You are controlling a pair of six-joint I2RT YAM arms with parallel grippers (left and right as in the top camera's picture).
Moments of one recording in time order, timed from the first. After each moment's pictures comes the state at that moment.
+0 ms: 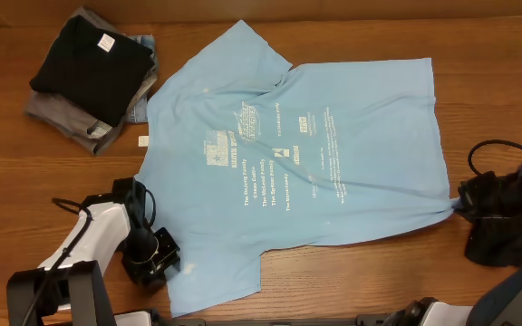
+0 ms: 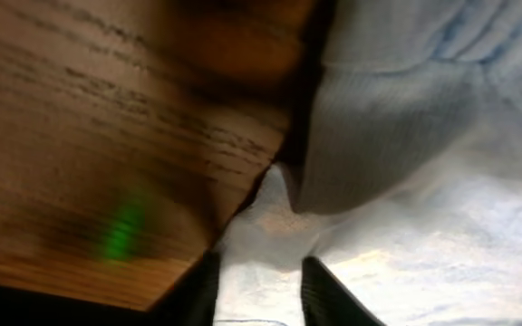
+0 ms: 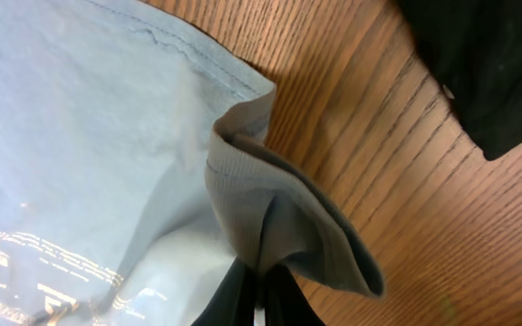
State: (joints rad) left arm 0.12 1.49 0.62 -1.02 0.21 -0.54; right arm -0.59 1.51 1.06 -1.11 -0.25 0.57
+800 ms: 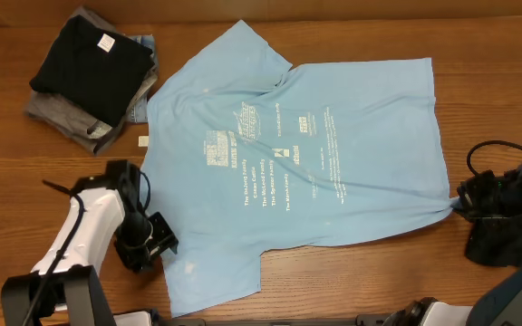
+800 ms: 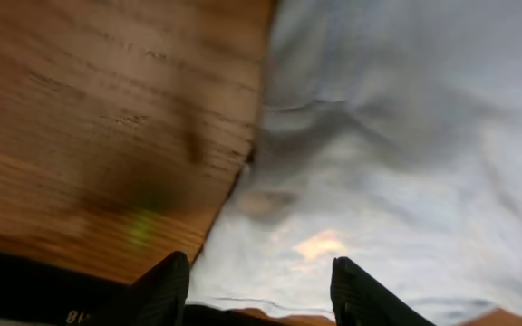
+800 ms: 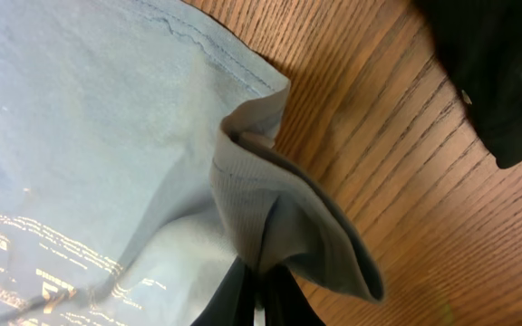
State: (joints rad) left arm 0.12 1.49 0.74 -1.12 0.16 -0.53; right arm -0.59 1.51 1.06 -1.11 -0.27 0.52
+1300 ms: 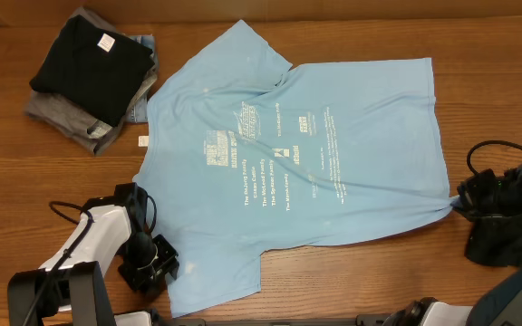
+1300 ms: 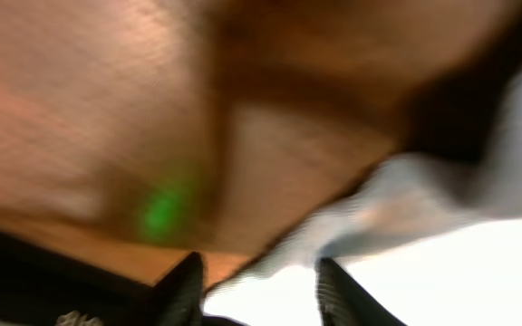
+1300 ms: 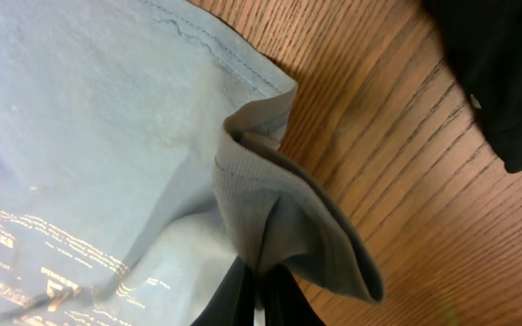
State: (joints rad) left arm 0.12 1.49 0.60 -1.06 0.12 -0.63; right arm -0.59 1.51 1.06 -1.10 -0.28 0.51
